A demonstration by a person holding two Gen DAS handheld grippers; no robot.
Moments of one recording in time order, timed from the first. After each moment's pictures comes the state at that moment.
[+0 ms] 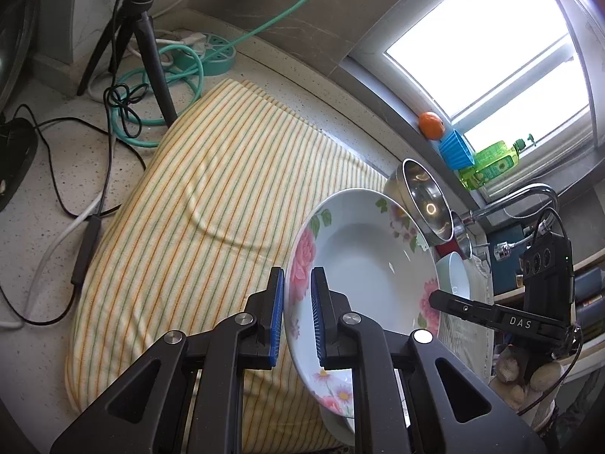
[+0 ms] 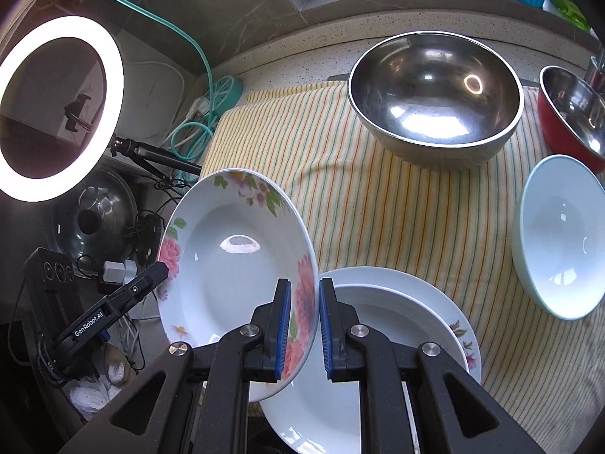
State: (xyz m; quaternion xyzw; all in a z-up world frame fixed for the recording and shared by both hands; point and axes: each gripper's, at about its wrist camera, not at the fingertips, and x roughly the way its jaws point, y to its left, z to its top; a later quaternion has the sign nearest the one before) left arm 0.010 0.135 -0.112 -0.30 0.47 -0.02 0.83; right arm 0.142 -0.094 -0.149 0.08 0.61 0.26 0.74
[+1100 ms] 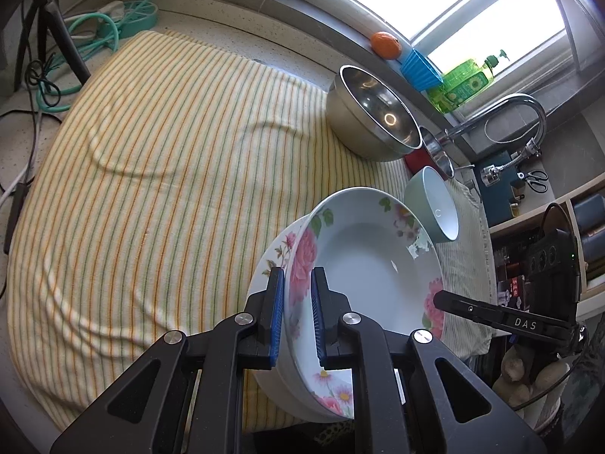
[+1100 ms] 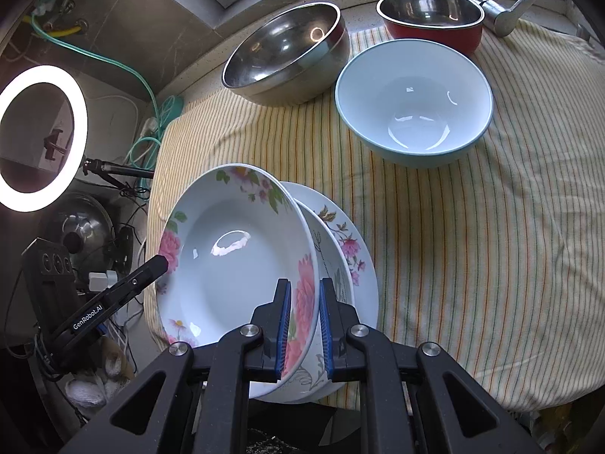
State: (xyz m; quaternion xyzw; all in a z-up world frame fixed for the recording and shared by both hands) left arm 0.005 0.049 -0.131 -0.24 0.53 -0.10 0.81; right arm 0.085 -0.194 -0.167 0.14 0.62 0.18 0.75
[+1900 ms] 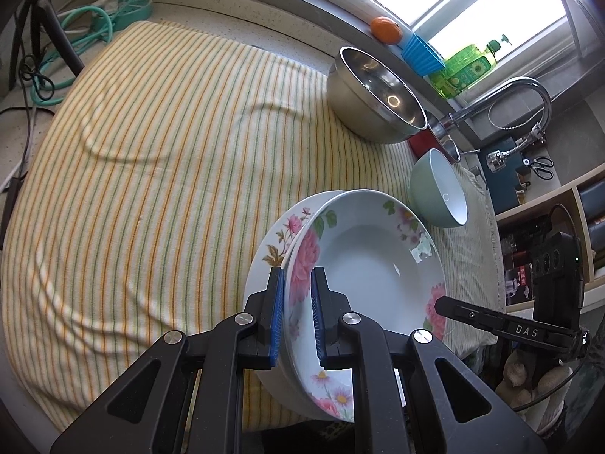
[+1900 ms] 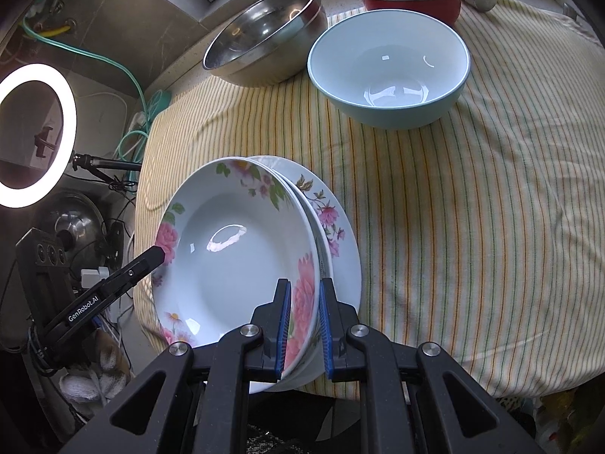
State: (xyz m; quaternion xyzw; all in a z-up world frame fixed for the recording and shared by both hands) left arm 0.004 0.041 -0.144 -0.23 0.54 -0.10 0.80; right arm 0.076 -0.196 -0.179 0.14 0.63 0.17 0.75
